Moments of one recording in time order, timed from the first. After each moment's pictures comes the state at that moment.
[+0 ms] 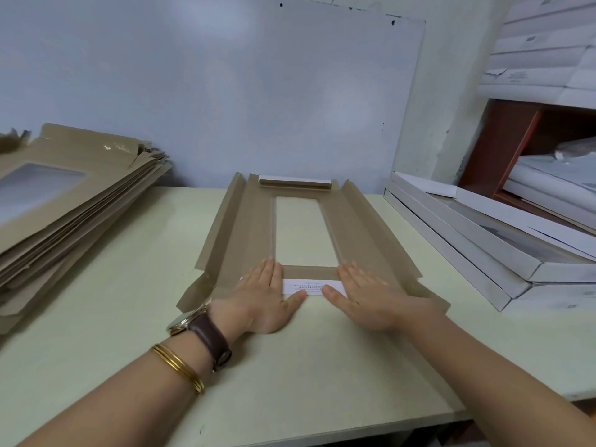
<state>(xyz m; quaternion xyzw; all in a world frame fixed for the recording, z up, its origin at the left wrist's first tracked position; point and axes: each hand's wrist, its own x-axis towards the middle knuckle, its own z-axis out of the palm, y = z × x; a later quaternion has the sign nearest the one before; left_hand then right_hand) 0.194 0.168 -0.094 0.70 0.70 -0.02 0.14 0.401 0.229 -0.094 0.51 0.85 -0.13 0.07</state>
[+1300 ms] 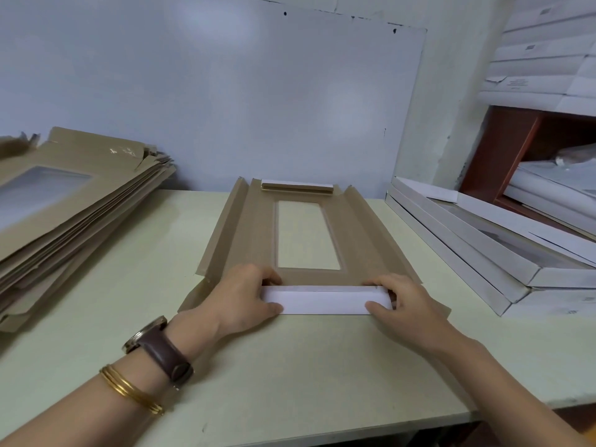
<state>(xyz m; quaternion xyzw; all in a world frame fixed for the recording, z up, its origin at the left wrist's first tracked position) 0.170 0.140 -0.072 0.70 0.66 0.24 0.13 0.441 0.192 -0.080 0.51 0.81 -0.17 -0.25</state>
